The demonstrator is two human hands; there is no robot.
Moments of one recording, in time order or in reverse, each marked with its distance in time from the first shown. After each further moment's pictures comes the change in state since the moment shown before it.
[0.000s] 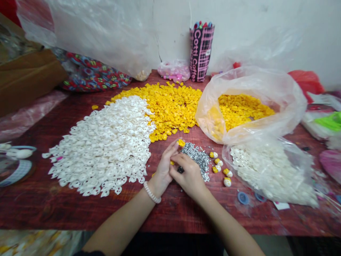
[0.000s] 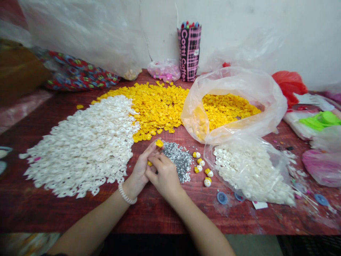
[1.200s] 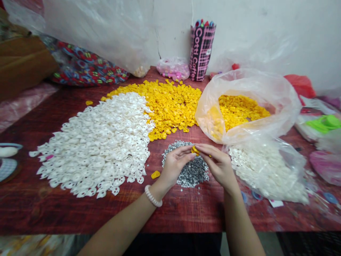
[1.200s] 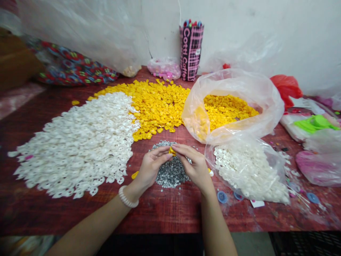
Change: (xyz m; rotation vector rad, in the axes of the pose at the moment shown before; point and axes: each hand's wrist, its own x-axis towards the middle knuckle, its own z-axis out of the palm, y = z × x) left_hand -0.021 -0.007 0.011 0.349 -0.200 0.152; right_hand 0.007 0.024 -0.077 0.118 0.009 -0.042
